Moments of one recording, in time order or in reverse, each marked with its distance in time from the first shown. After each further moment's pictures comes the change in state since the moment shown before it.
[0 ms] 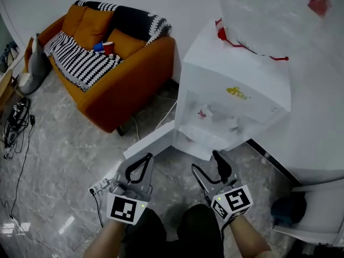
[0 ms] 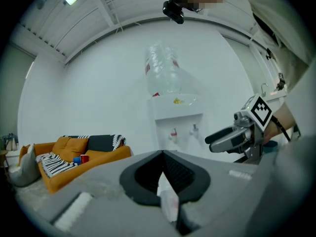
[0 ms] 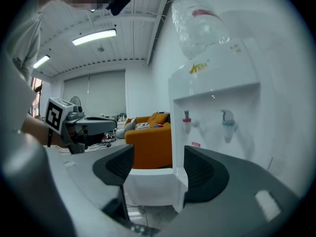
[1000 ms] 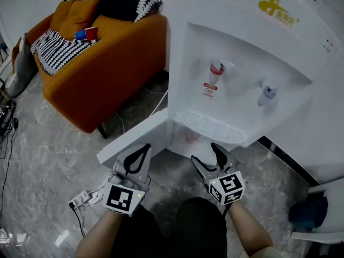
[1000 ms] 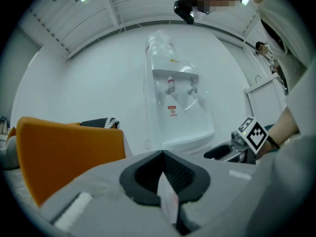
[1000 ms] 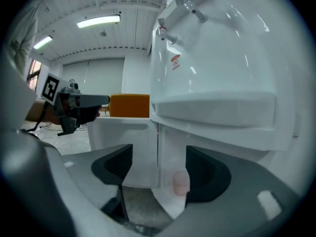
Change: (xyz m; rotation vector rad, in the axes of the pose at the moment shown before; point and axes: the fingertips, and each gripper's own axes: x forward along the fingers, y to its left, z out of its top) left arm 0.100 -0.002 -0.203 0.006 -0.092 -0.045; right arm 0.103 -0.099 -0.249 -0.077 0.042 -0.060
